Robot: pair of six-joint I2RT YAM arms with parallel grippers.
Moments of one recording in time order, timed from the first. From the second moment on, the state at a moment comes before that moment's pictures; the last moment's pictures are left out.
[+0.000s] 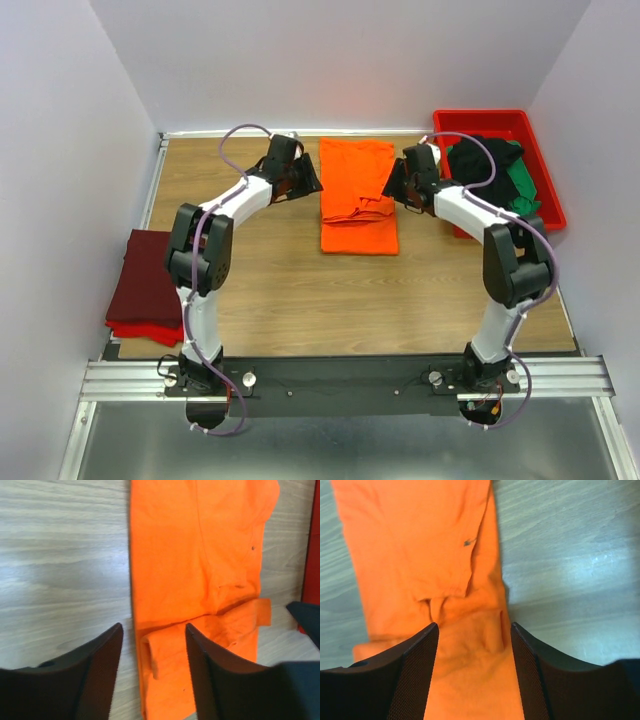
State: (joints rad) left arm -0.37 2.02 1.53 -0.22 0.17 -0.62; right arm 0.33 1.86 1.30 -0.18 0.16 0.58
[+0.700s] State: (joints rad) left arm -0.60 1.89 1.34 -0.26 0.13 -0.61; right arm 0.51 1.80 1.16 -0.15 0.14 0.55
